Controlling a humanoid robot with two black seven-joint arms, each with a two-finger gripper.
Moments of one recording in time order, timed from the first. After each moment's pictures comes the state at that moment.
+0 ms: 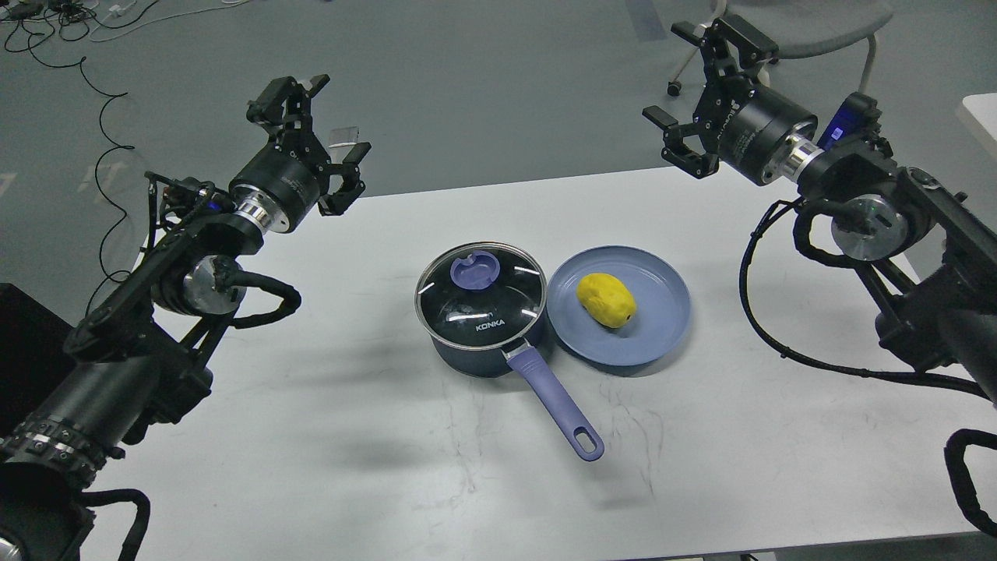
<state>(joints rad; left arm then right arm) -0.79 0.34 -0.86 -0.88 0.29 -0.22 -0.13 0.64 -0.27 1.16 1.10 -0.57 0.28 -0.08</state>
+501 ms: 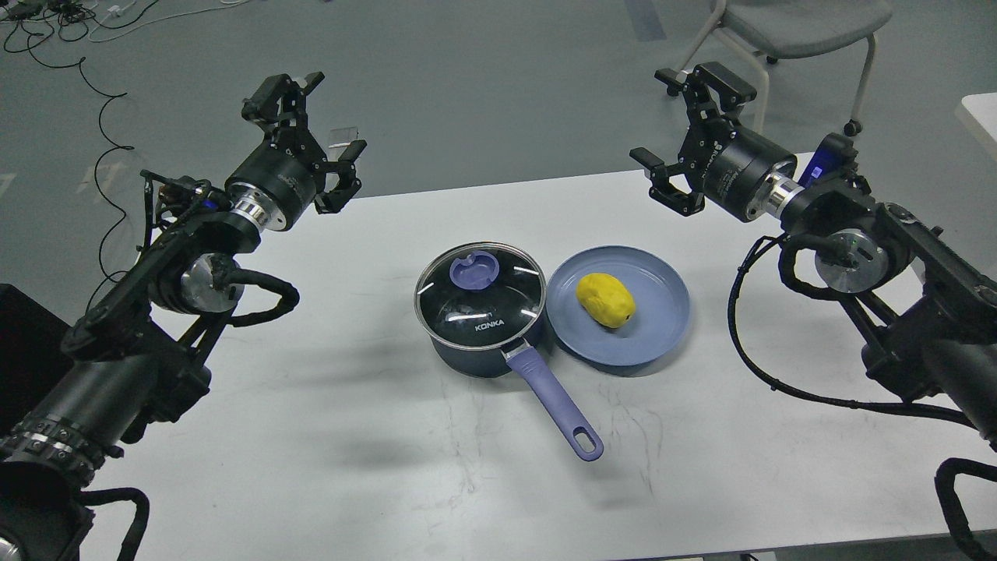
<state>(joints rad) -0.79 0.34 -0.86 -0.88 0.29 -0.21 -0.12 0.55 -0.23 1.15 1.11 -0.58 0.29 -0.09</state>
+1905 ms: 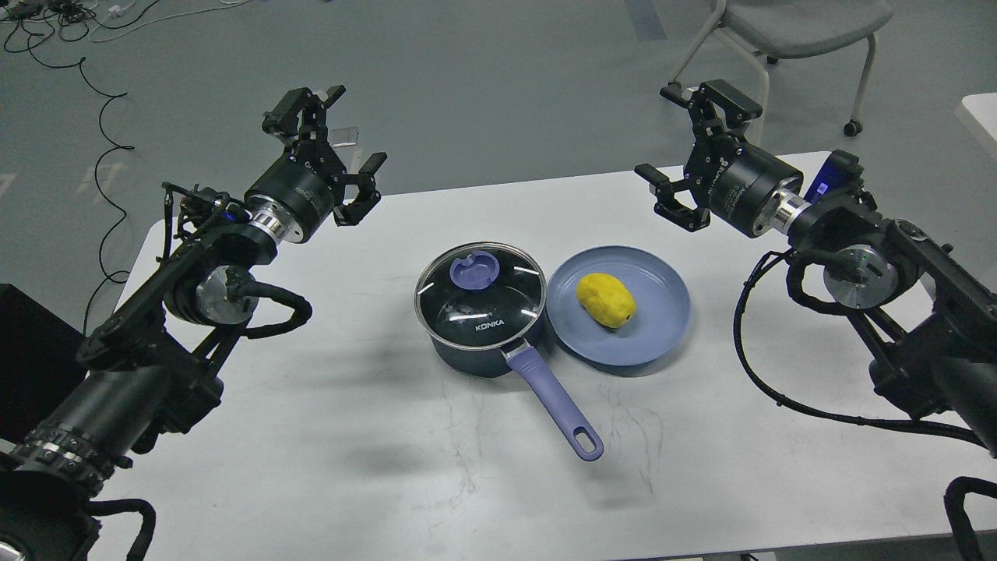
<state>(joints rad) -0.77 0.32 -0.84 -0.91 0.26 -0.22 -0.13 0.52 -0.24 1.17 1.16 -0.57 0.29 -0.12</state>
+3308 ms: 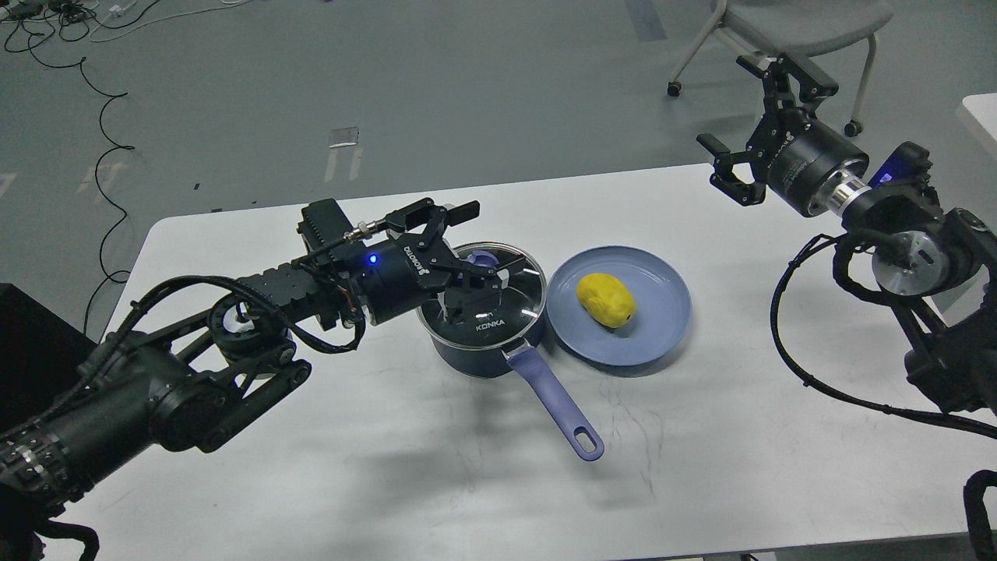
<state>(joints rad) -0.82 0.43 -0.43 -1.16 2.09 0.19 -0.45 0.49 -0.27 1.31 1.14 -0.56 0.26 -0.11</state>
